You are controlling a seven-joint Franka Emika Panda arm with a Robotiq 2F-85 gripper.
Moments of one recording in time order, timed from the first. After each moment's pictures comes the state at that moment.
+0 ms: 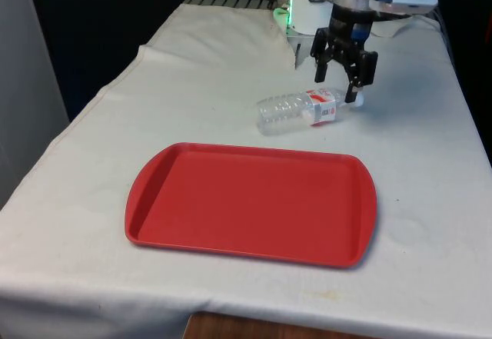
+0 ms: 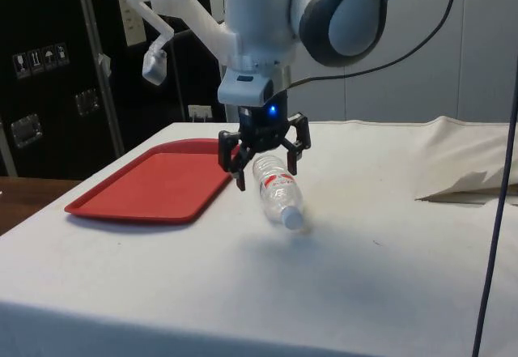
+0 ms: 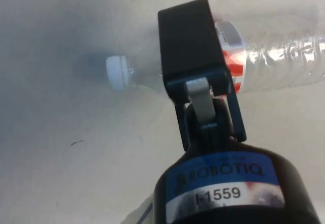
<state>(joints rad) 0.12 0.18 0.02 -2.49 -0.42 2.73 -1.80</state>
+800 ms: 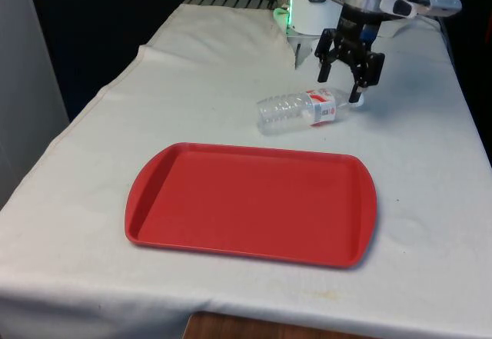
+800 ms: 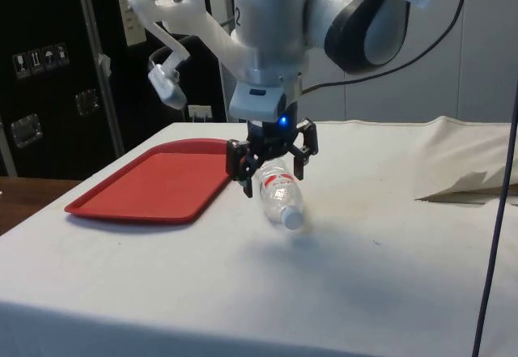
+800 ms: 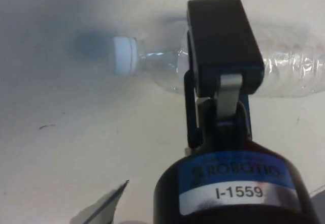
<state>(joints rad) 0.12 0.18 0.04 -2.52 -0.66 2.74 -1.59</state>
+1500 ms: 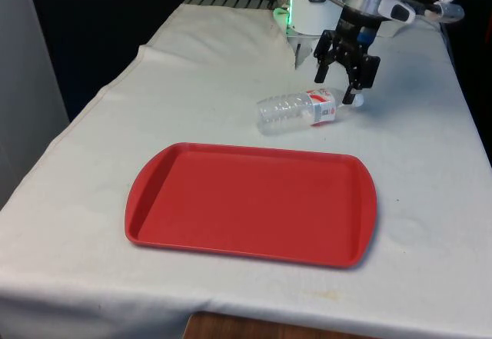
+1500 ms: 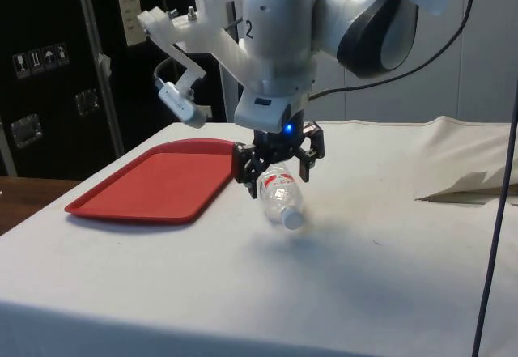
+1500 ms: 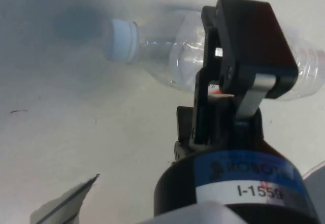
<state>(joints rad) 0.12 0.19 0.04 -2.53 -0.84 2.72 -1.35</state>
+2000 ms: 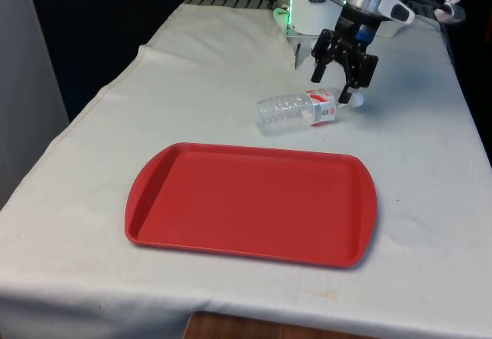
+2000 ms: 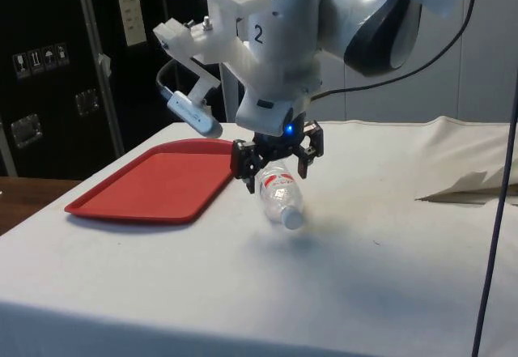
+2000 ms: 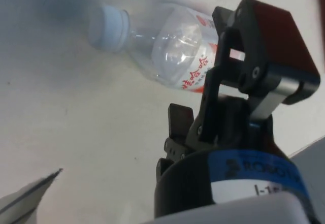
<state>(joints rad) 0.12 0.19 0.04 -2.53 -1.00 2.71 -1.19</state>
